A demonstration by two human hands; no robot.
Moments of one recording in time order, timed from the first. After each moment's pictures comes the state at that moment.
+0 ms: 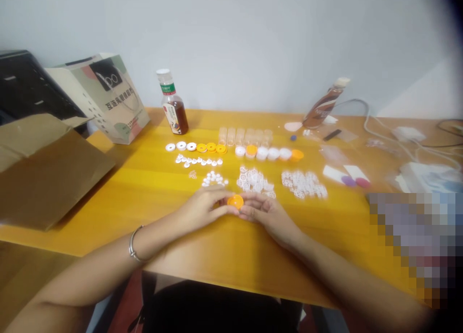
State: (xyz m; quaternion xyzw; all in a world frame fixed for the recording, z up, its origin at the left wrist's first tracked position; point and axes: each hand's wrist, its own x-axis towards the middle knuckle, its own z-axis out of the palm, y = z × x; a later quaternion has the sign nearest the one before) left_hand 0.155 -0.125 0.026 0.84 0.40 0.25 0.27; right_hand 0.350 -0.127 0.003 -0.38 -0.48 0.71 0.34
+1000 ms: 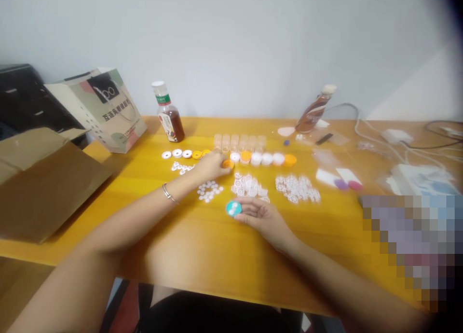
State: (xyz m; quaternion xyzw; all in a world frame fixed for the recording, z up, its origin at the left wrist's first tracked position) left_hand 0.170 -0.003 0.028 0.85 0.49 0.16 0.08; right_hand 0.351 -0.123 0.002 -0.42 -0.51 0.66 0.36
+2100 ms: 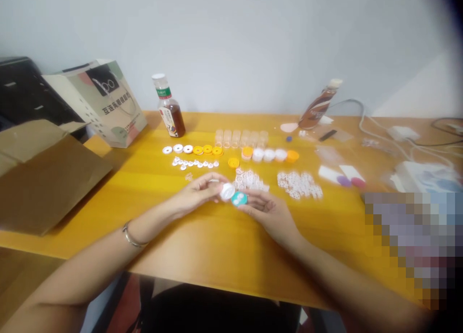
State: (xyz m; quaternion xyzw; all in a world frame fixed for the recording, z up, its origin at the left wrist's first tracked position) left_hand 0.145 -0.102 0.020 0.58 0.36 0.35 0.64; right_hand 0.351 -0.127 0.009 -0.44 -0.53 0.59 0.43
